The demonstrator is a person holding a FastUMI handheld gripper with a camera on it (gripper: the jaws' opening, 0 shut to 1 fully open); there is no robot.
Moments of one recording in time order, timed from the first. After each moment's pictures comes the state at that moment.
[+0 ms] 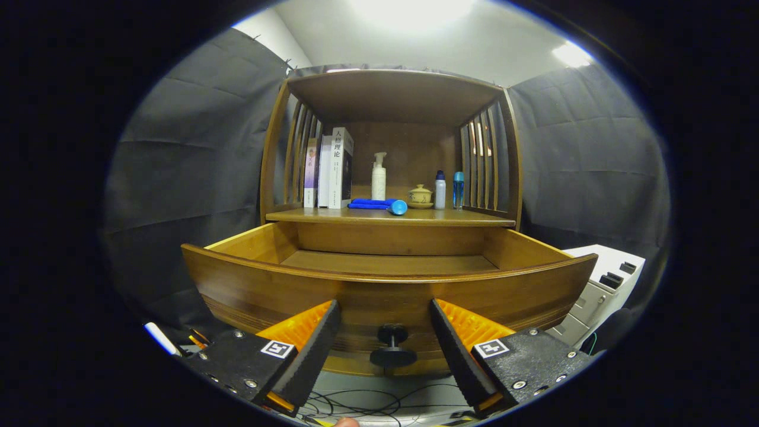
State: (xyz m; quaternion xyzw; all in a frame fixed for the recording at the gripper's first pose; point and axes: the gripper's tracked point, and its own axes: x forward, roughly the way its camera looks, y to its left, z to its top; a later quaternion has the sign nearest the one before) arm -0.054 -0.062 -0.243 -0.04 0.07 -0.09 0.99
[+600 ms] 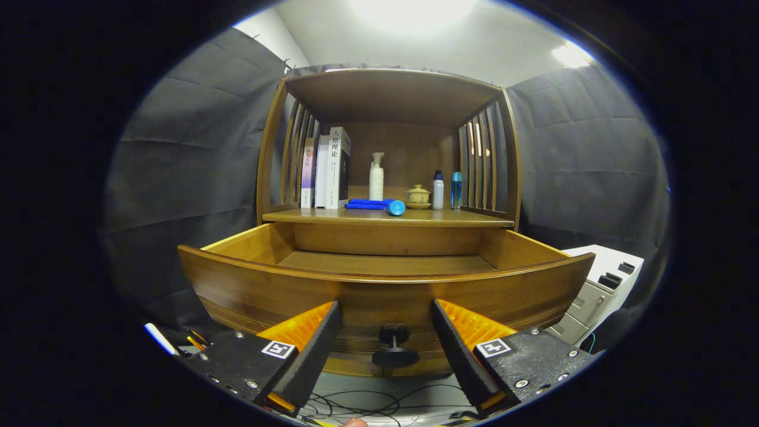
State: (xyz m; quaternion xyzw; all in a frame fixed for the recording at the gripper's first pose) arm -0.047 -0.063 -0.242 -0.04 0.07 -0.09 0.99
